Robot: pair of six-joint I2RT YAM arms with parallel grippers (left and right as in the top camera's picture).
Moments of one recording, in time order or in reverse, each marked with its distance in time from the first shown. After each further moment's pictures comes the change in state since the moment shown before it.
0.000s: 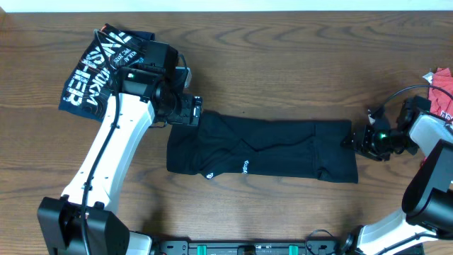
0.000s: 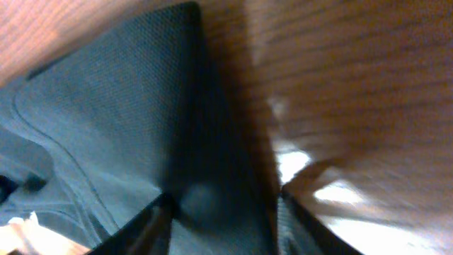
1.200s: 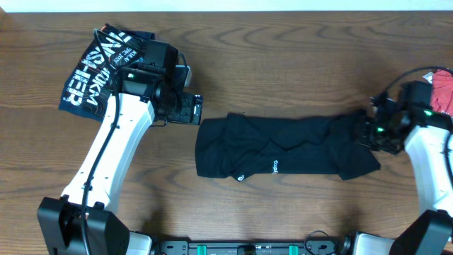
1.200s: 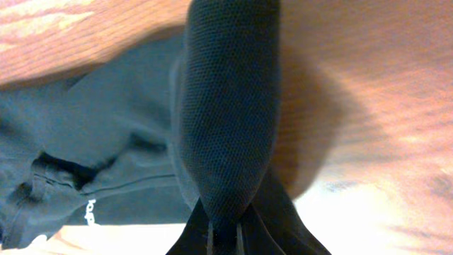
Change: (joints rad) left arm 0.000 0.000 0.000 0.021 0.000 0.000; right arm 0.185 -0.373 0.032 -0.129 0.230 0.178
